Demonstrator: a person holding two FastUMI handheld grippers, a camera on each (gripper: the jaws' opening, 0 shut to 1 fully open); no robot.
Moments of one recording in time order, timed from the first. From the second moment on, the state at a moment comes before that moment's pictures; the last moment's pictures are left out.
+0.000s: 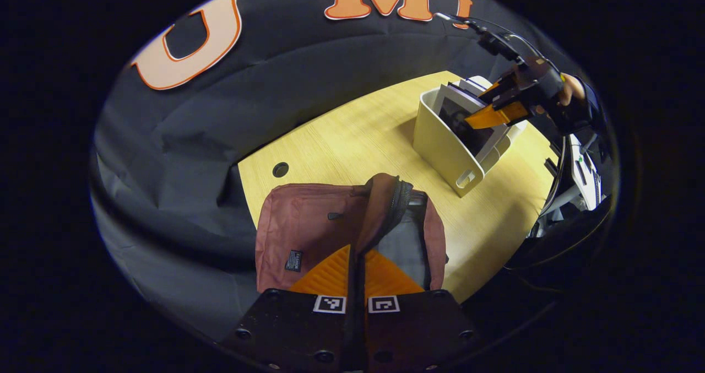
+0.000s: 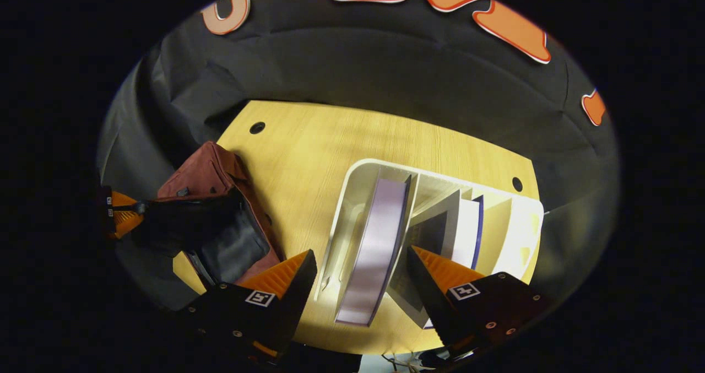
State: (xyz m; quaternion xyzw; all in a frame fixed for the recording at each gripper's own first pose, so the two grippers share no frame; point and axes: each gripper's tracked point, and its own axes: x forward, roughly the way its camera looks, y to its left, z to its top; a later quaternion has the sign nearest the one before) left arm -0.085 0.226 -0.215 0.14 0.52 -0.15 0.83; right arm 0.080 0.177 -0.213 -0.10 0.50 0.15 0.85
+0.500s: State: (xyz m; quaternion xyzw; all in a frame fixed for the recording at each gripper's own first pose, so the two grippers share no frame) left arm -0.076 0.231 -0.212 0.12 0.53 -0.17 0.82; right arm 0.090 0.185 -0.260 -0.09 0.60 0.12 0.78
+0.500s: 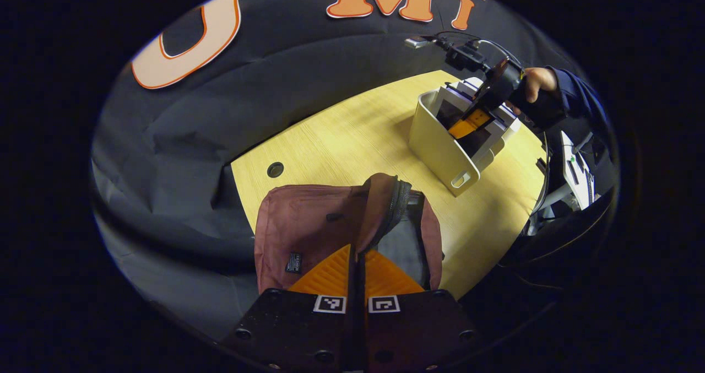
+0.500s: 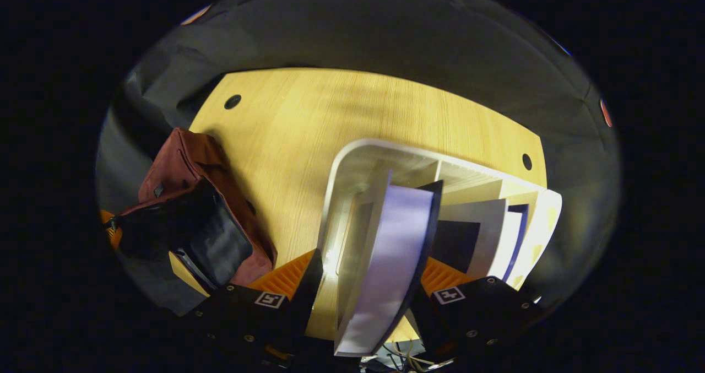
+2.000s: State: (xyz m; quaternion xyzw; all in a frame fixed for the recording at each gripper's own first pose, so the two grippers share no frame) left arm -0.077 0.232 -0.213 0.10 0.53 -0.19 0.82; right arm 0.050 0.170 -0.099 0.00 0.54 0.14 0.83
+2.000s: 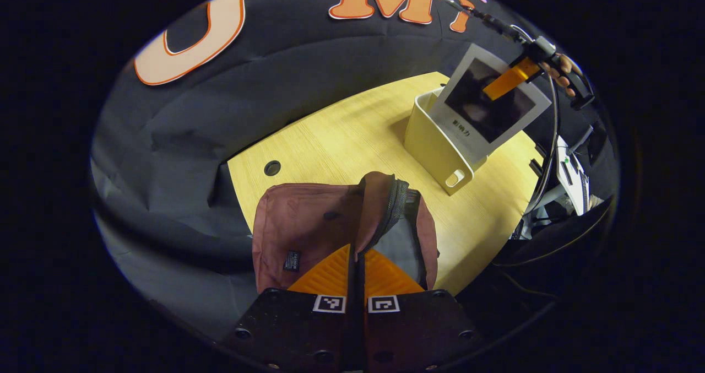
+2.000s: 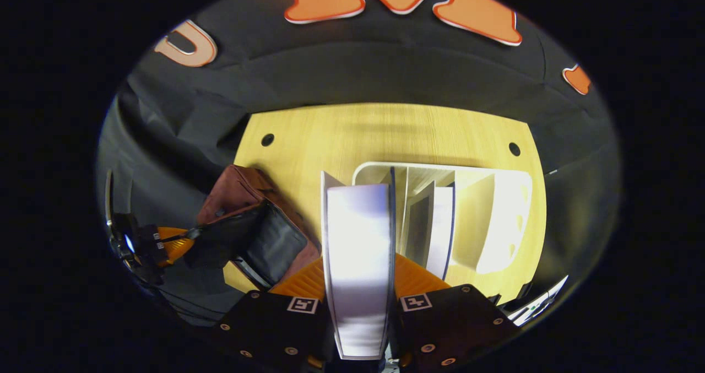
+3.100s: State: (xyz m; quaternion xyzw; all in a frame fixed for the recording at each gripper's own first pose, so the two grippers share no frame) left arm -0.073 0.221 -0.201 0.08 0.52 -0.19 0.83; right arm -0.043 0.279 -0.146 0.30 0.51 0.23 0.78
